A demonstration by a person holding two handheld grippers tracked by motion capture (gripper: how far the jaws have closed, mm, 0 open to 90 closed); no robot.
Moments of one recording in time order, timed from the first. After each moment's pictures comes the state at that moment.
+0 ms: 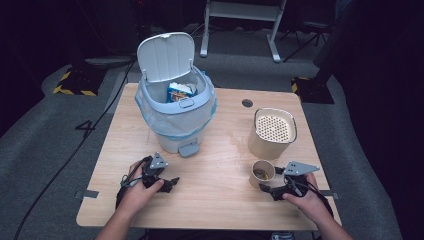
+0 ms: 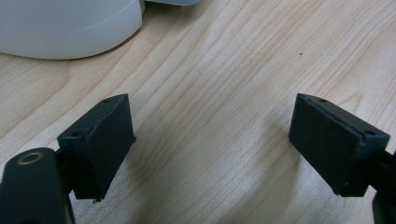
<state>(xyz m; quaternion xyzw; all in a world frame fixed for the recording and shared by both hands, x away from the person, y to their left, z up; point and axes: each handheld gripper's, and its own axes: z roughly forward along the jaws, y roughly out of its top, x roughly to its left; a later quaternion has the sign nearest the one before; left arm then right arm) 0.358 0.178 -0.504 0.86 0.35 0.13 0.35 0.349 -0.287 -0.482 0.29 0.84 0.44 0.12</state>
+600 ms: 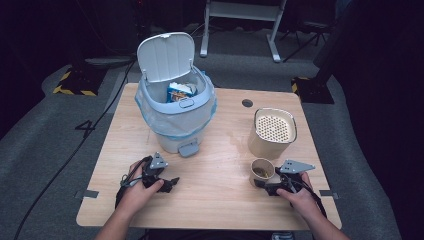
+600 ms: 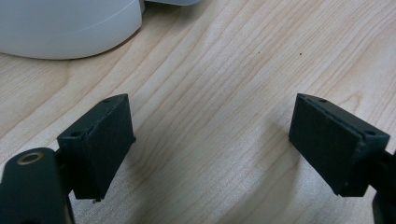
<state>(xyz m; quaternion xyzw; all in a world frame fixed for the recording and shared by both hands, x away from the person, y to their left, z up) 0.358 0.178 -0.504 0.86 0.35 0.13 0.35 0.359 -0.281 -0.496 0.29 0.82 0.48 0.10</state>
